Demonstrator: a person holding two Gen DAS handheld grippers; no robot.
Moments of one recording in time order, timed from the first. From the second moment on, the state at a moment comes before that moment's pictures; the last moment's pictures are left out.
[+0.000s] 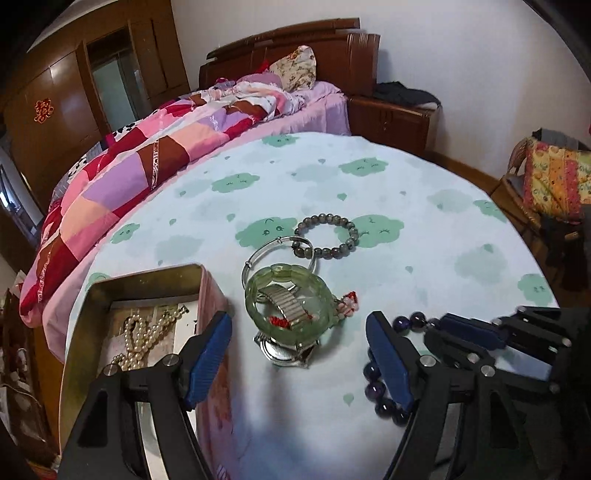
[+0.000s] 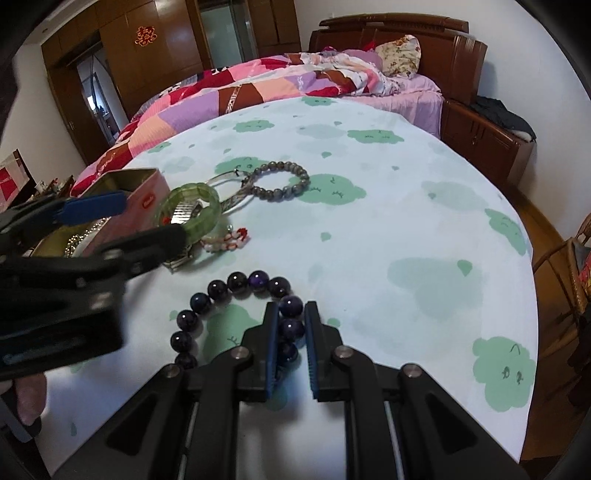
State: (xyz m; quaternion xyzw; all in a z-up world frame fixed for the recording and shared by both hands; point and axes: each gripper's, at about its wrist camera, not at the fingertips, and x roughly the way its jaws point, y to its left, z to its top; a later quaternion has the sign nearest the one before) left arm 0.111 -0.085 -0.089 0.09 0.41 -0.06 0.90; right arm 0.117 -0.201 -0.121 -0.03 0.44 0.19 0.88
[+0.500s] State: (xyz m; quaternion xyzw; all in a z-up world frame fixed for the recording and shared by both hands) left arm 0.118 -0.083 -0.106 0.09 0.43 -0.05 0.90; right arm 0.116 -0.196 -0.121 -0.05 0.44 0.19 0.88
